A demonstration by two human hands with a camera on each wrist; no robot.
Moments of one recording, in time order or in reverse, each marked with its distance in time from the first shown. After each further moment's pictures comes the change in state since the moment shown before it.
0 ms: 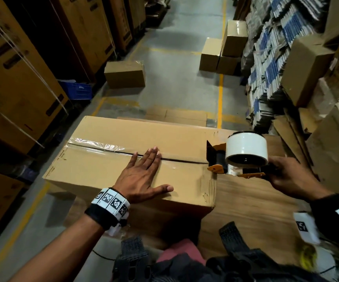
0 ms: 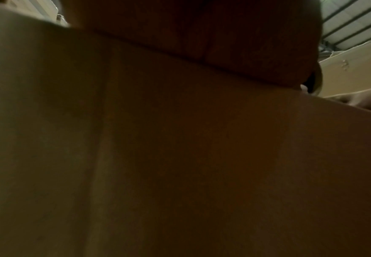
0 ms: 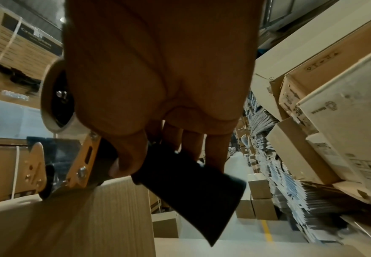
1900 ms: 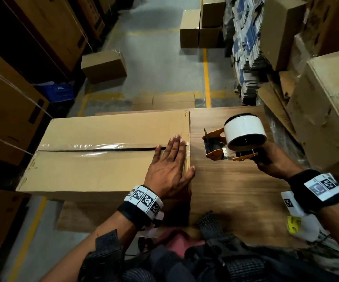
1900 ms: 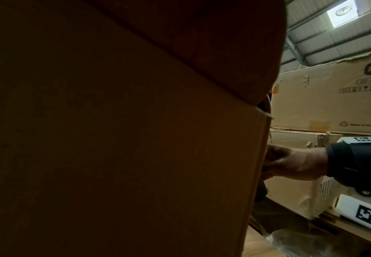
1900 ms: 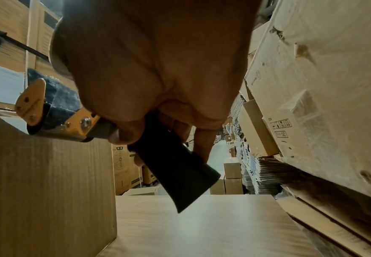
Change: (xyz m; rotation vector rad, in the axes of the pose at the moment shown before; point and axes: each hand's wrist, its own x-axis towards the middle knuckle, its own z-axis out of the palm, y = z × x) left_hand 0.056 0.147 -0.003 -0.076 0.041 0.068; right_hand -0.010 0.108 0.032 0.152 -0.004 0.087
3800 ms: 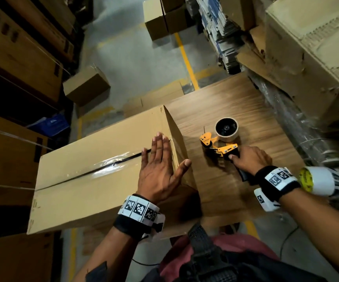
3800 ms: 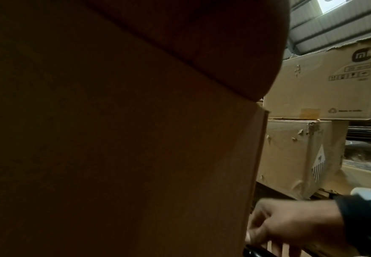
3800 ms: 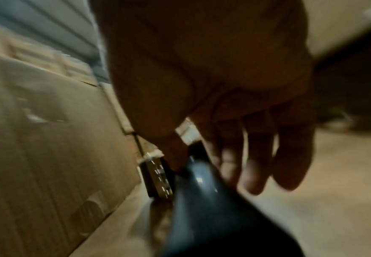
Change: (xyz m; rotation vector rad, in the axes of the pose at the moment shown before) left_hand -0.003 0.005 -0.004 0.011 0.002 0.001; right_hand -0.012 0.027 0.119 -0.181 0.033 0.628
